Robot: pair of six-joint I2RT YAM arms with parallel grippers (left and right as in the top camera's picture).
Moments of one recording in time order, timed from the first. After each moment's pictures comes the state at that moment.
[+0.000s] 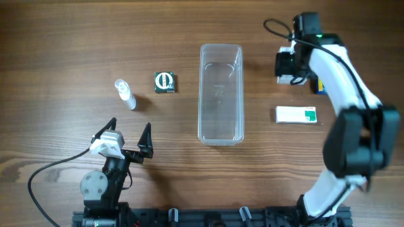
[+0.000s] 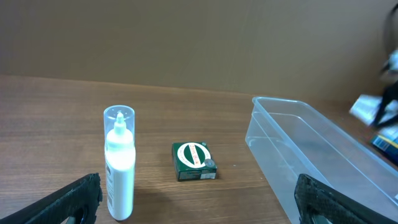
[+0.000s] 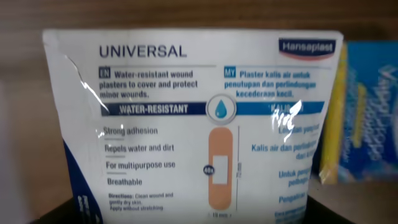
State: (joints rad) left arm 0.00 0.02 0.01 -0.05 0.21 -0.10; right arm 0.05 1.89 1.54 -0.92 0.09 0.11
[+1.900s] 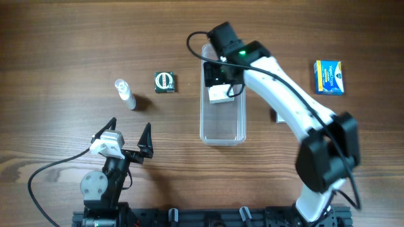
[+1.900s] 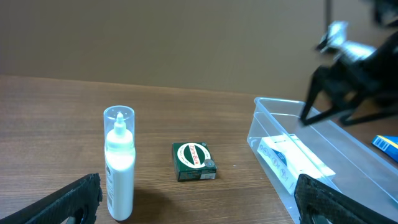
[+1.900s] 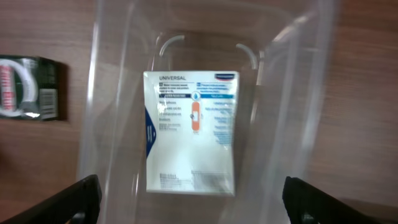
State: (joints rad) left arm 0.00 0.02 0.01 -0.05 0.21 -0.10; right arm 0.52 1.93 1.64 -0.92 0.12 0.38
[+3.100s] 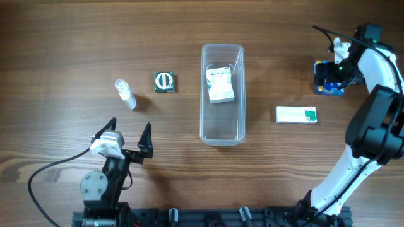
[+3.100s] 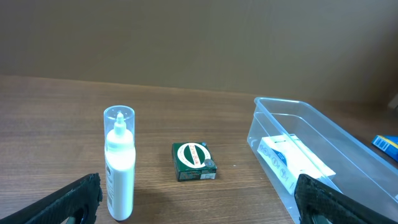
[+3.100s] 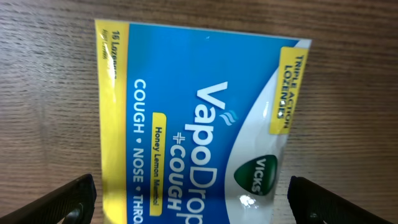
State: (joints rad) left arm 0.00 0.02 0.01 -0.05 0.21 -0.10; right arm -0.33 2.15 1.62 -0.83 -0.01 -0.37
